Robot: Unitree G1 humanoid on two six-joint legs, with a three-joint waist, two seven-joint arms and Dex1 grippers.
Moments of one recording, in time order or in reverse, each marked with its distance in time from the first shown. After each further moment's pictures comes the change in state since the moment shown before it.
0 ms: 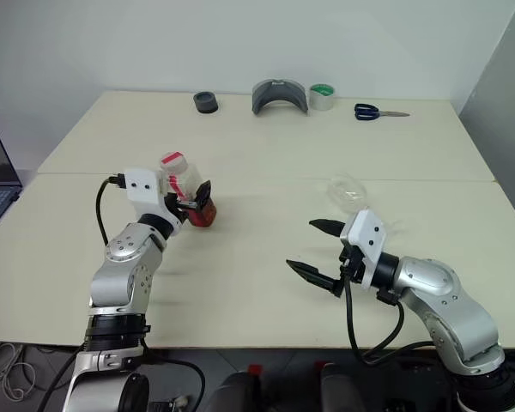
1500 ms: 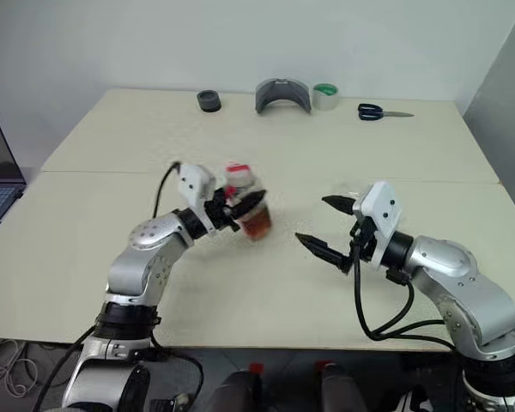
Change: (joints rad) left arm -0.111 0.039 -0.223 -0.011 -0.140 -0.011 -0.553; right arm -0.139 -0.017 -0.097 -0.049 0.087 0.188 -0.135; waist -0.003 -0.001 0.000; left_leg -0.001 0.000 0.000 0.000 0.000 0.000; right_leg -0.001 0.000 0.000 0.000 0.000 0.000
